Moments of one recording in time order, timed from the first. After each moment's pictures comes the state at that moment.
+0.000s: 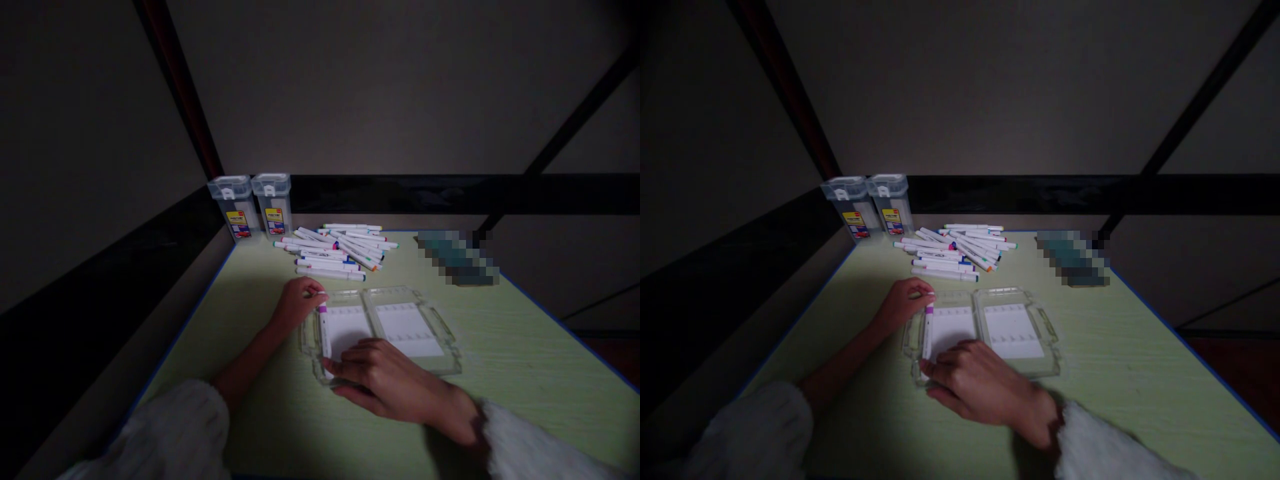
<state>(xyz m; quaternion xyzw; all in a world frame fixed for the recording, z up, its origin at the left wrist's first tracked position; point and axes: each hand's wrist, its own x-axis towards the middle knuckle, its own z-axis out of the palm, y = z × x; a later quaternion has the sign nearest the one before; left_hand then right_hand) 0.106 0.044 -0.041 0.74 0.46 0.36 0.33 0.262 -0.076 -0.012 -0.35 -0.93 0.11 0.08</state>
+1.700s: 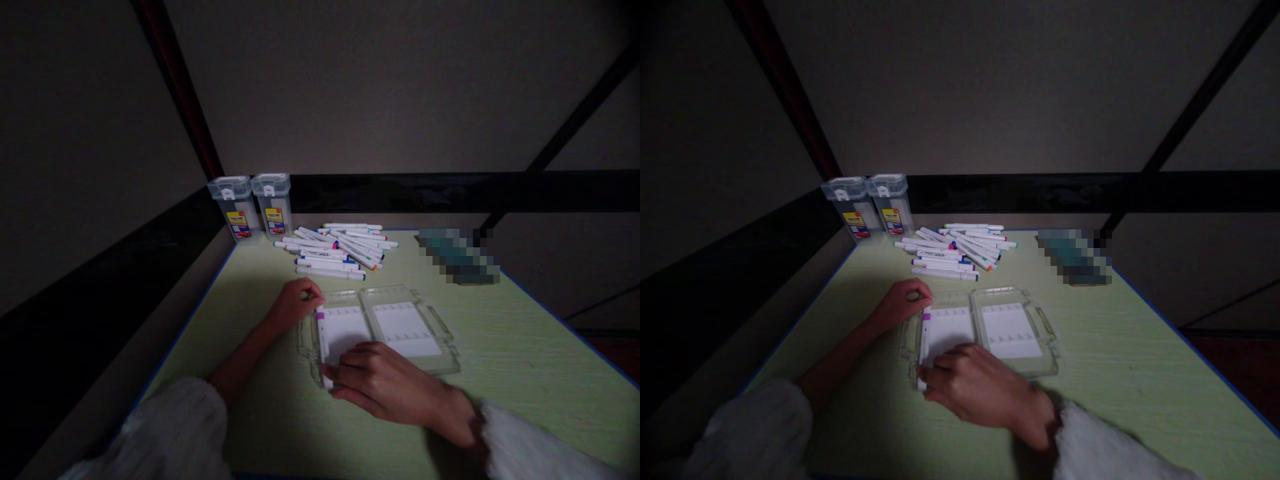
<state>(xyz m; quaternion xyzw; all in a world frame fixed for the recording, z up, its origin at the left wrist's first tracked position) 0.097 0.043 -0.037 0.79 0.40 0.32 0.33 0.263 -0.079 -0.014 -0.32 -0.94 0.08 0.10</state>
